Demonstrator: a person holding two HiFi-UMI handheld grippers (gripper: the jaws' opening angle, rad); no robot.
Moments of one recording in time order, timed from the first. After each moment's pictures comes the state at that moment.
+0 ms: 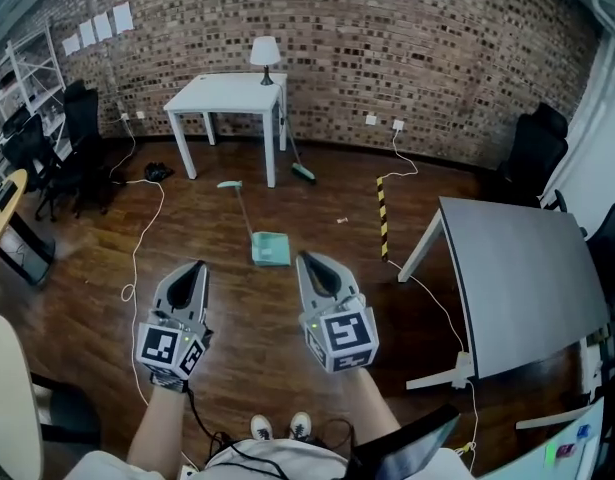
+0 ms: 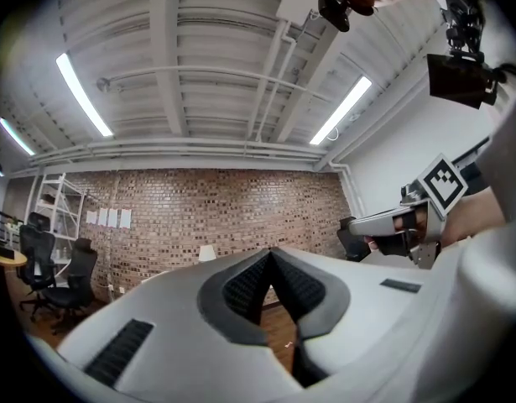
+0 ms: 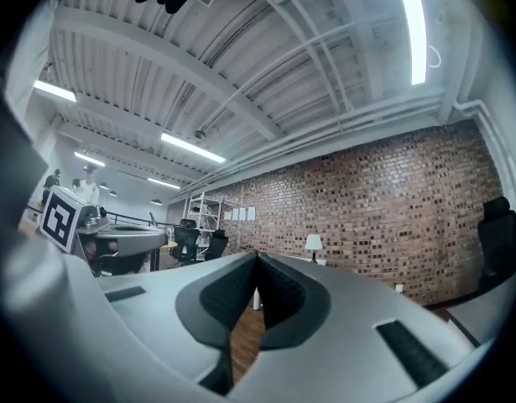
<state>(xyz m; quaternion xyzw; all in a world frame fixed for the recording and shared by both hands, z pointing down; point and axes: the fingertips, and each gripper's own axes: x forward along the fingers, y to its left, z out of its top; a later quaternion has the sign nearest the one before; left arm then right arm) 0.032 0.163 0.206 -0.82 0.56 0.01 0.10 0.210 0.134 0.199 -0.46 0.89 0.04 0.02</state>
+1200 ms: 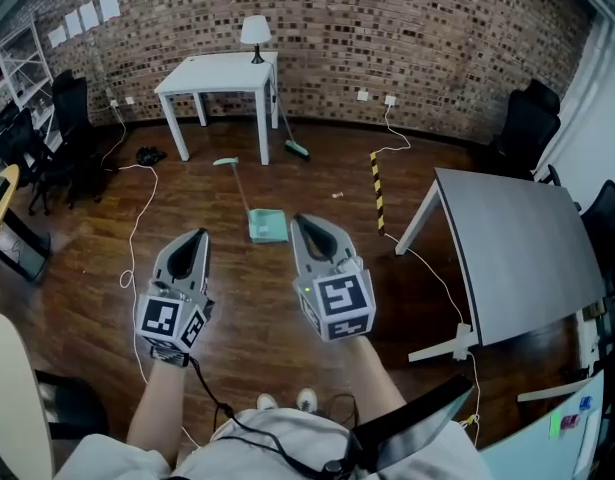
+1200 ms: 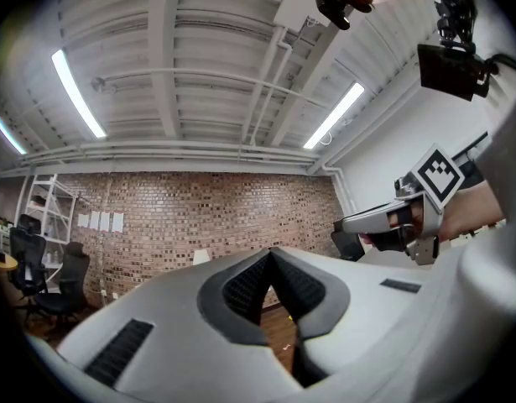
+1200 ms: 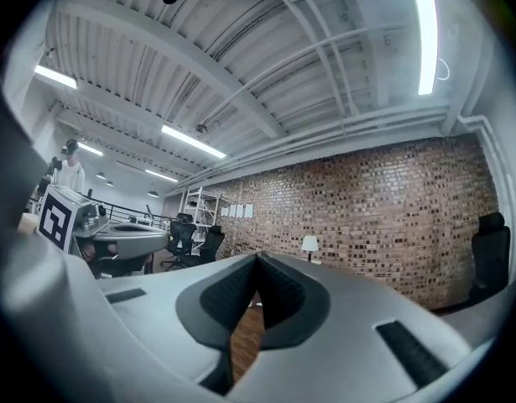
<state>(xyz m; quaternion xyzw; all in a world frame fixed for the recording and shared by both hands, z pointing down) 0.028 0.163 0.198 -0.84 0.53 0.02 0.12 0.189 0.141 0.185 -0.48 0.88 0.06 0.00</state>
